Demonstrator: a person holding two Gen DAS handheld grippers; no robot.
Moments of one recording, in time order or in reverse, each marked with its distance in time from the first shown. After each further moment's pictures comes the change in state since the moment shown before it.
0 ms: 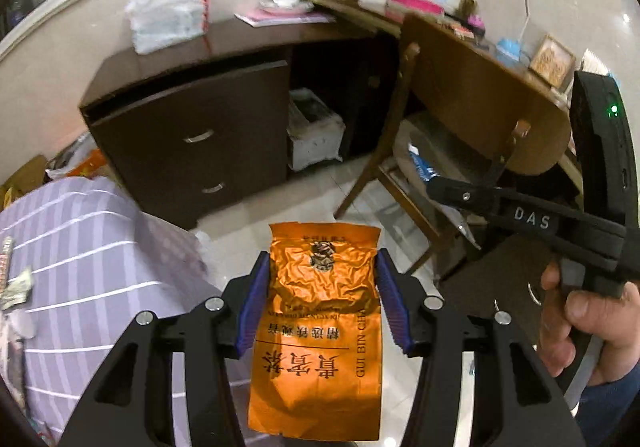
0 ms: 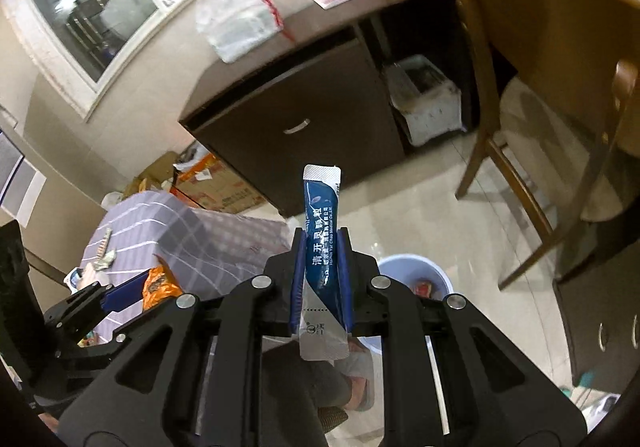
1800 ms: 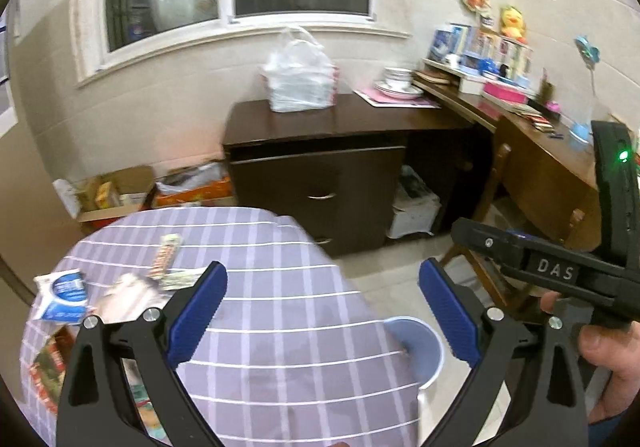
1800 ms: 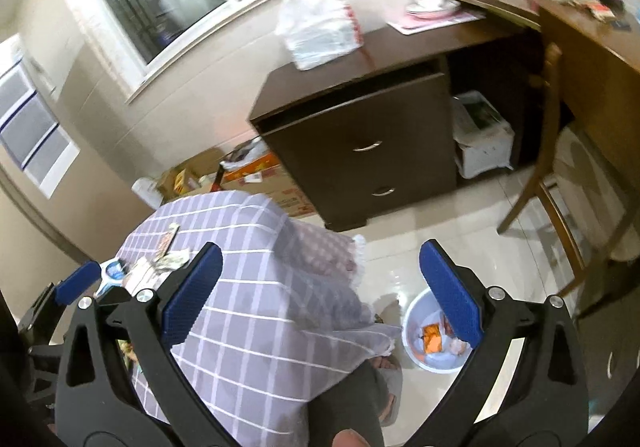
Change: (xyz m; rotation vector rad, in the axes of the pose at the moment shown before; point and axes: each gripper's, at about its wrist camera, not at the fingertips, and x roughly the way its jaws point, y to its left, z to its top) left arm -0.161 0.087 -0.032 -0.186 -0.294 0.344; right arm -0.020 0.145 -0.007 -0.173 -0.074 0.096
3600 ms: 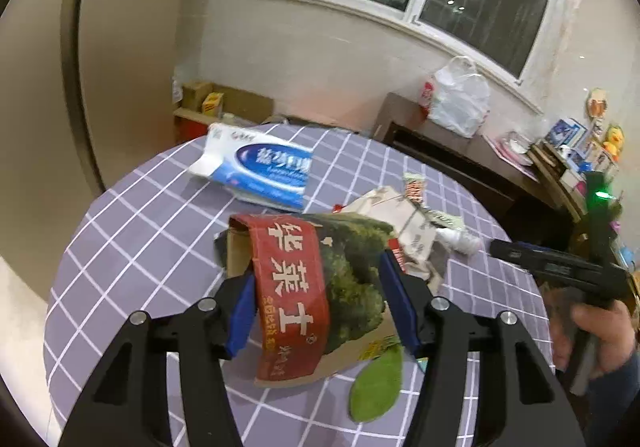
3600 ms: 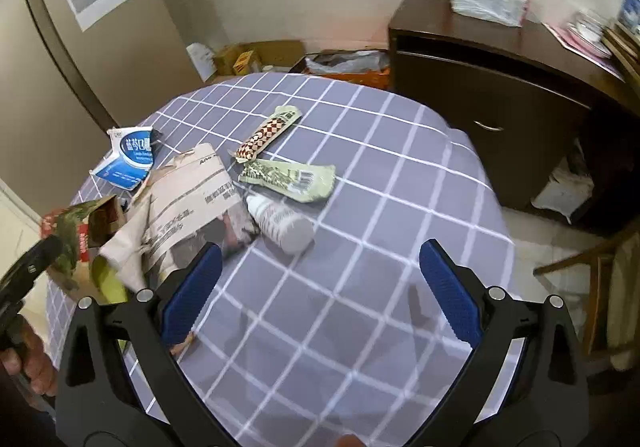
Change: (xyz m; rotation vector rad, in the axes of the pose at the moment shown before) left arm -0.051 0.258 -0.130 -0.456 -0.012 0.123; right arm 0.142 0.186 -0.060 -0.446 0.279 0.089
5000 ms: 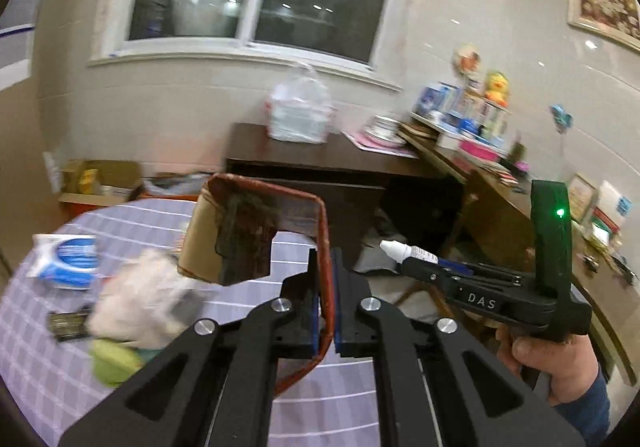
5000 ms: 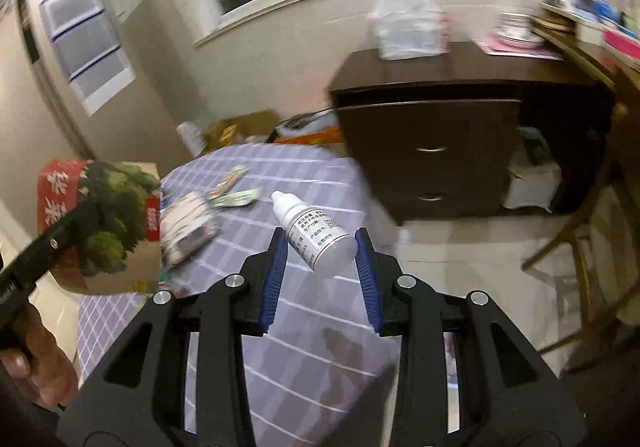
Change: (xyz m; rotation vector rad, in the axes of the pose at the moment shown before) left arm -0.039 -0.224 -0.002 0.318 -0.062 -0.354; right arm -0.156 -0.104 -0.072 0.207 -0.257 -0.013
